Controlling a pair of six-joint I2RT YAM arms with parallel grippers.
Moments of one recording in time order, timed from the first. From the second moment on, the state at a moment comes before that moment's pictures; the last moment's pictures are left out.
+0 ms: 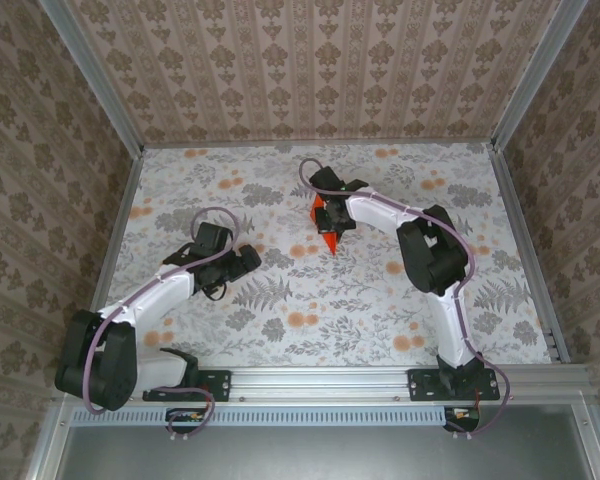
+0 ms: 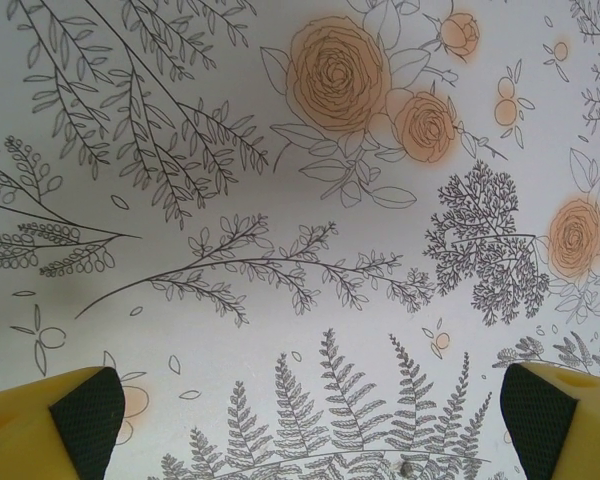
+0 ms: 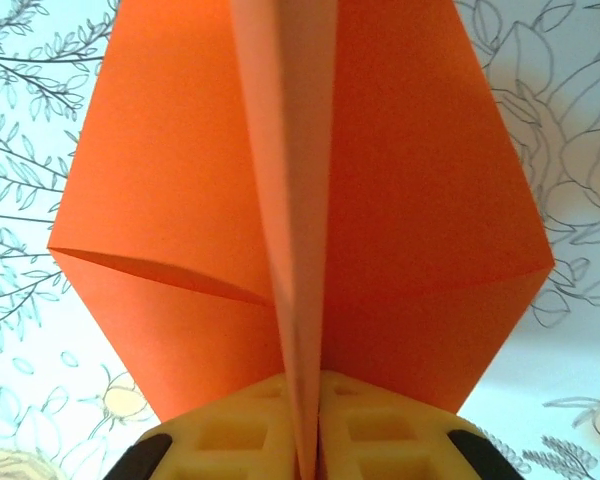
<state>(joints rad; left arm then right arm) -0.39 1.25 0.65 -0.44 0.09 -0.79 0.53 2.18 1.68 -0.70 0.09 0.45</state>
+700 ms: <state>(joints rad) -0.32 1.19 0.67 -0.52 0.05 -0.72 0.52 2.20 1.71 -0.75 0.08 0.51</state>
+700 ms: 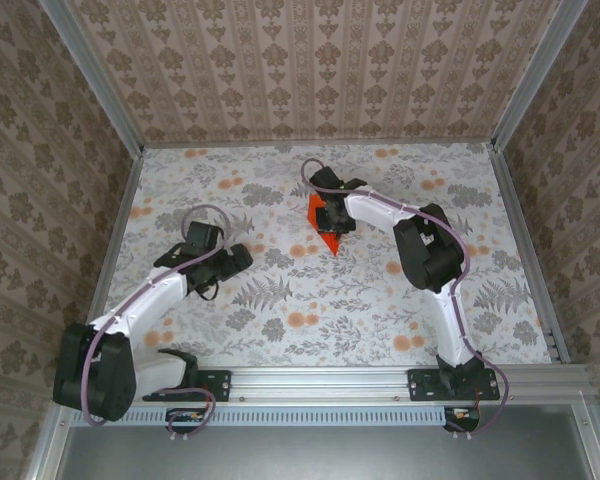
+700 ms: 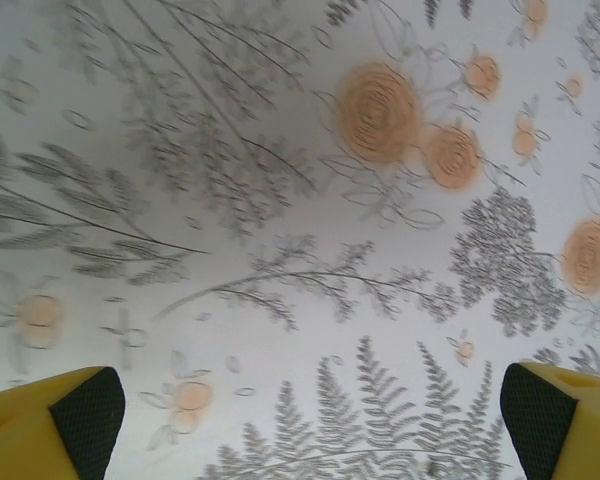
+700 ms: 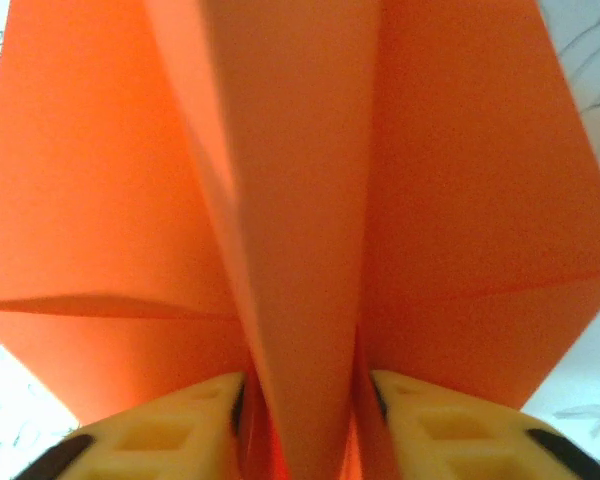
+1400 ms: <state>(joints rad) 0.04 1.10 0.64 -0.28 -0.24 -0.33 0.27 1.32 1.03 -0.43 0.52 0.46</state>
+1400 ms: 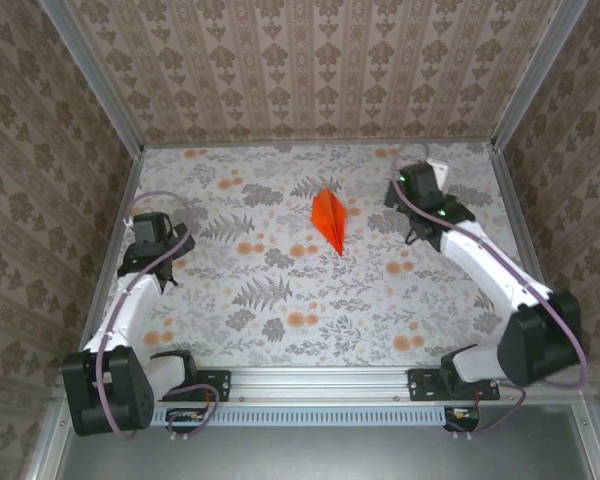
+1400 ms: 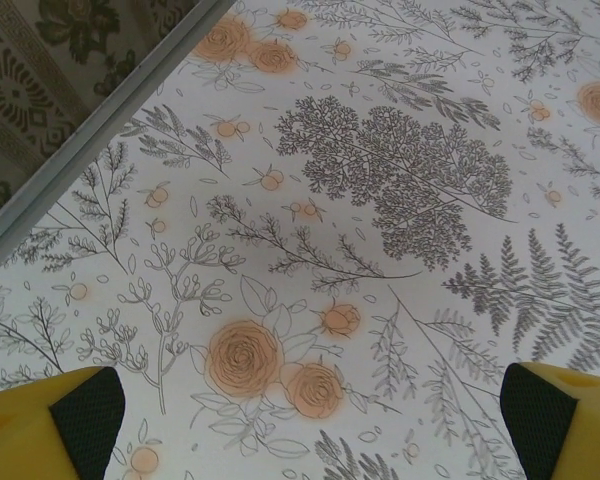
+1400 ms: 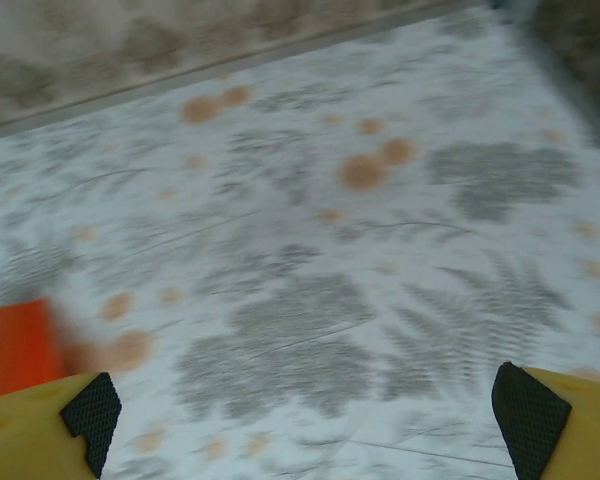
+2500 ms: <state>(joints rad) 0.02 1.45 0.34 0.71 -0.02 0.02 0.06 1.51 0.40 0.73 0.27 0.05</state>
